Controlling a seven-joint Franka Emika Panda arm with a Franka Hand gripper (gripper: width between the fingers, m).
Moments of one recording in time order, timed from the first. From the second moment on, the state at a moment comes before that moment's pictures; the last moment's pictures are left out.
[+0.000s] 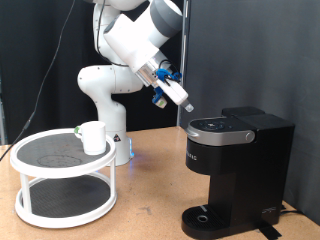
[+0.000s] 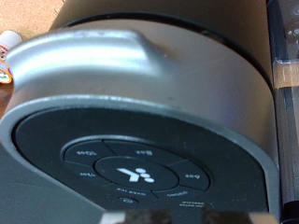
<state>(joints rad) -0.04 -0.35 0.02 -2.51 1.00 2.31 1.98</state>
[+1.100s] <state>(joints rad) -0.14 -0.58 -0.18 -2.65 0.88 1.96 1.96</state>
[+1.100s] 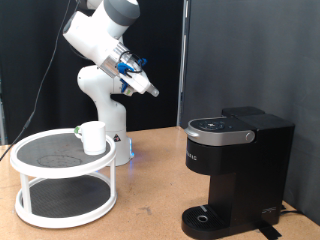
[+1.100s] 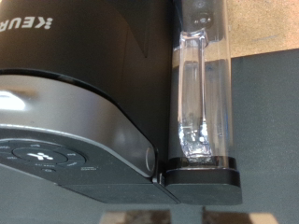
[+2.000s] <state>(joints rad) -0.28 -0.70 -0.38 -2.66 0.69 1.71 1.87</state>
